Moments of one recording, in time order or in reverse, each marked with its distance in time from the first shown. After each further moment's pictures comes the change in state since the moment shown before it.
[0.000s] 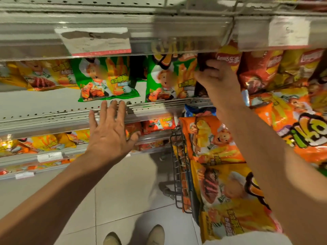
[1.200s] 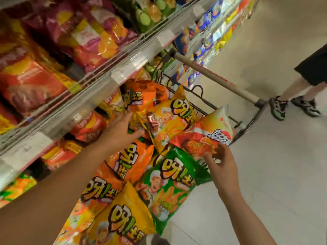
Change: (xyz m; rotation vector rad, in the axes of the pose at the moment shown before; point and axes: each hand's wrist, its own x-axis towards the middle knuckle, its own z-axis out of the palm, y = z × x) left_hand 0.048 0.470 -0.114 -0.125 -0.328 0.717; right_hand -0.196 0.087 -0.402 0.054 0.781 0.552
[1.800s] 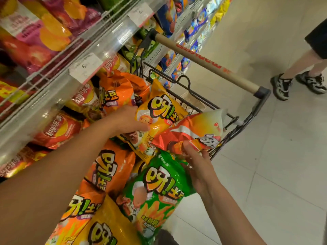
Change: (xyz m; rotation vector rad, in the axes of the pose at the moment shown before) left_hand 0.088 0.075 0.014 -0.008 -0.318 -0.030; right_hand 0.057 0.026 0.041 0.725 -0.176 0.571
